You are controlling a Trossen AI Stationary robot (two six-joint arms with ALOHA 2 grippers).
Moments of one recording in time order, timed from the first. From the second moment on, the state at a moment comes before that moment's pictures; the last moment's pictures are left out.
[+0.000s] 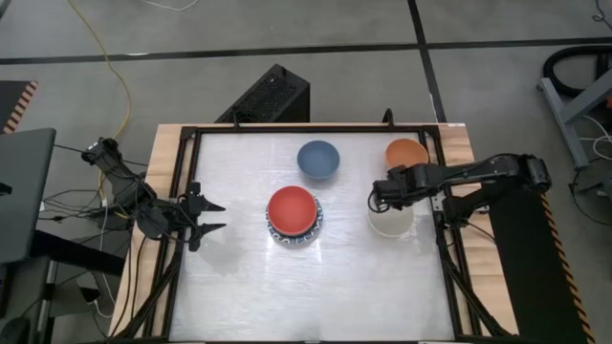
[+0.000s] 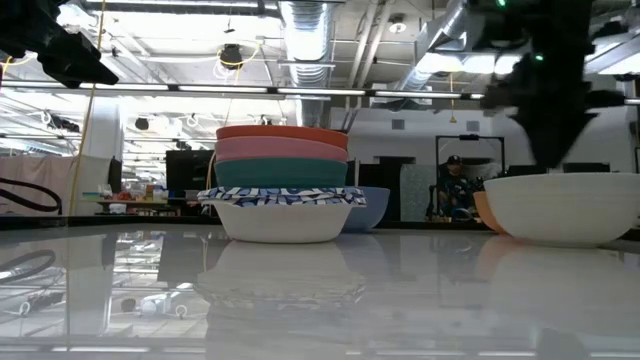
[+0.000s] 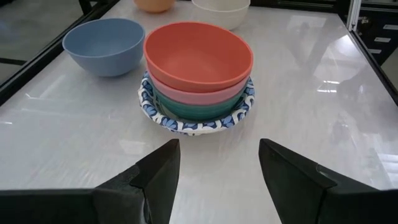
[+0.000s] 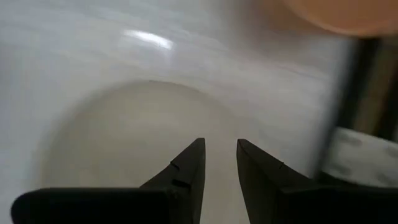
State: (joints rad) left arm -0.76 0.45 0.50 -0.64 -0.77 -0.51; right arm -0.01 1.20 0.89 -1.25 0.27 1.28
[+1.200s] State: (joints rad) left arm -0.76 0.45 0.50 -0.64 -0.77 -0.51; right arm 0.03 1.20 0.76 -1.26 0.25 1.35
